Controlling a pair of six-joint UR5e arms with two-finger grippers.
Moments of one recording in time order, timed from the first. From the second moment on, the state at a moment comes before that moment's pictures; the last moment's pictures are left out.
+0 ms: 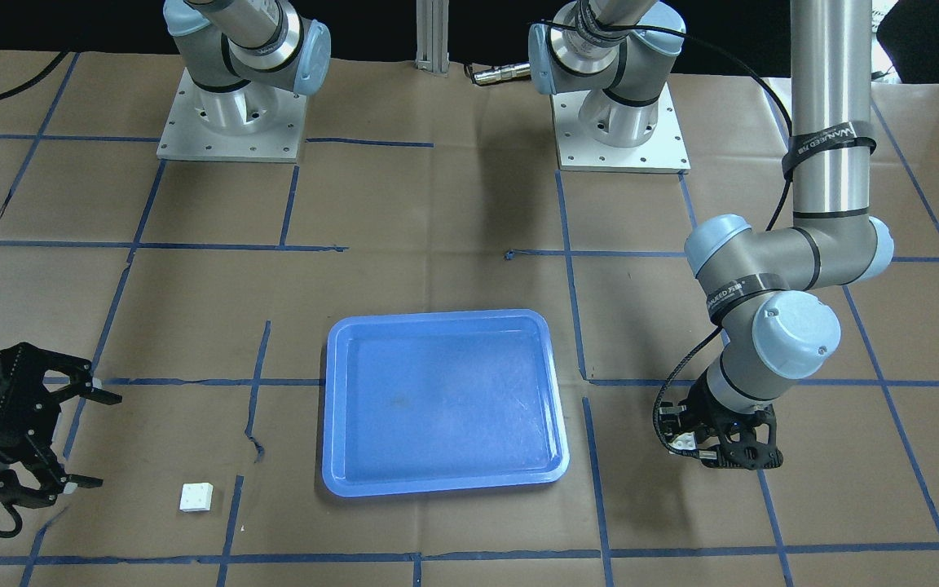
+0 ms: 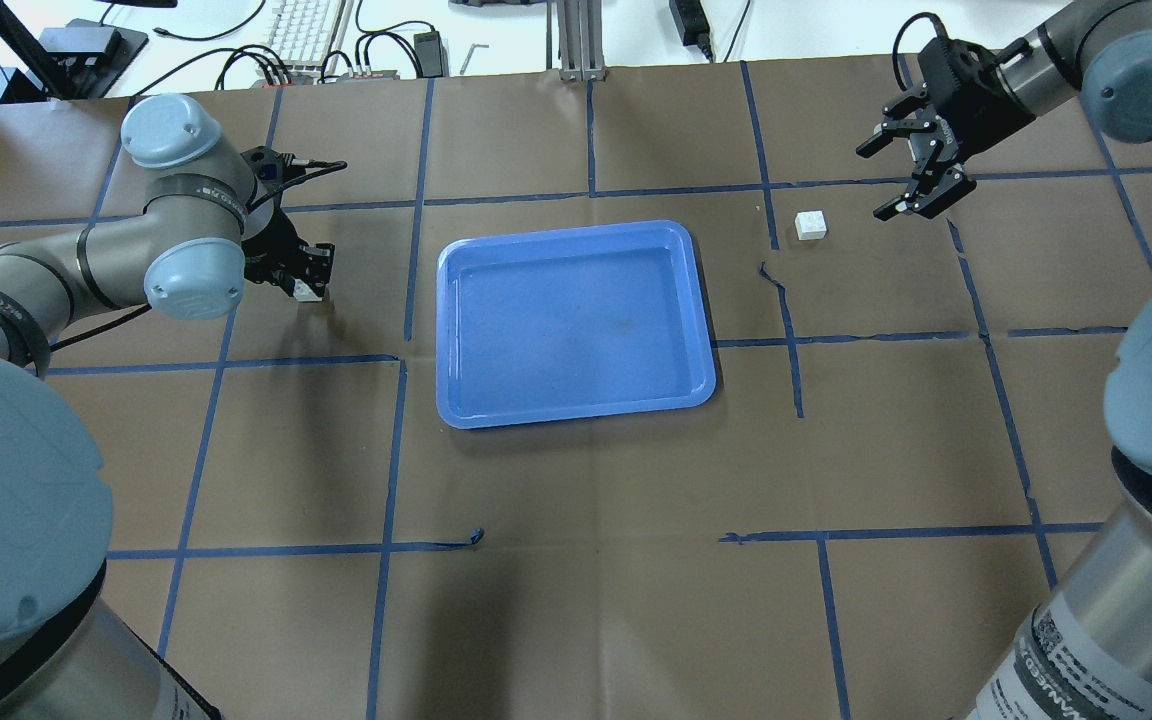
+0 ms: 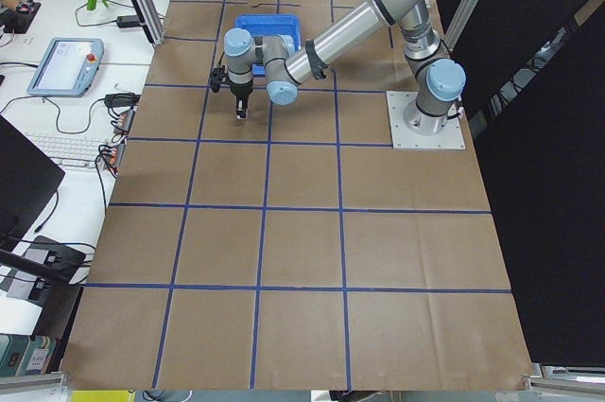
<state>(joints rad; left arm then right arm) -1.38 -2.07 -1.74 -0.80 1.58 0.24 1.22 -0.95 1.41 -1.77 -0.94 -2.06</state>
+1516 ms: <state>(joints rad) -1.86 -2.03 -1.77 -0.81 1.58 1.38 1.23 -0.79 1.43 -1.94 -0.86 -2.16</state>
